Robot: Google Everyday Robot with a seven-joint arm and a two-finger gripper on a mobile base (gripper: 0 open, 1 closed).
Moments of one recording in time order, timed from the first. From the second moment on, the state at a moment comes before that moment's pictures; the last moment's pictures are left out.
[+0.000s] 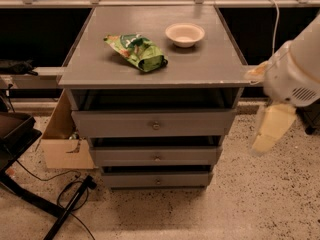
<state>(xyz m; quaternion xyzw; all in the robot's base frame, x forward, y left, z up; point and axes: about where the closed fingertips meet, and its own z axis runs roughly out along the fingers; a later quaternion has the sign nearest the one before) 0.443 -0.182 0.911 -0.63 0.75 0.01 0.18</state>
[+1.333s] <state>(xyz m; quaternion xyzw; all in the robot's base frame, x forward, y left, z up) 0.459 -0.115 0.550 -0.68 0.72 0.13 0.10</state>
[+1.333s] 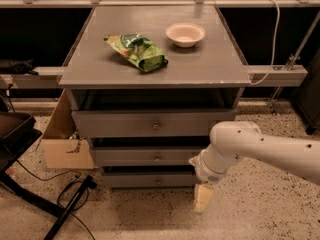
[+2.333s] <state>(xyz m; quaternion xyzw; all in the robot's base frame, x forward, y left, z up) 0.469 -0.100 0.498 -0.68 0.72 0.11 0.08</state>
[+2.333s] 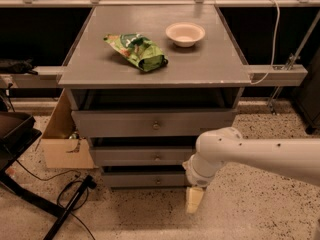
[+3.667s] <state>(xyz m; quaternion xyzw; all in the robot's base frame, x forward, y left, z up) 0.526 -0.121 0.322 -0.66 0.73 0.13 0.10</state>
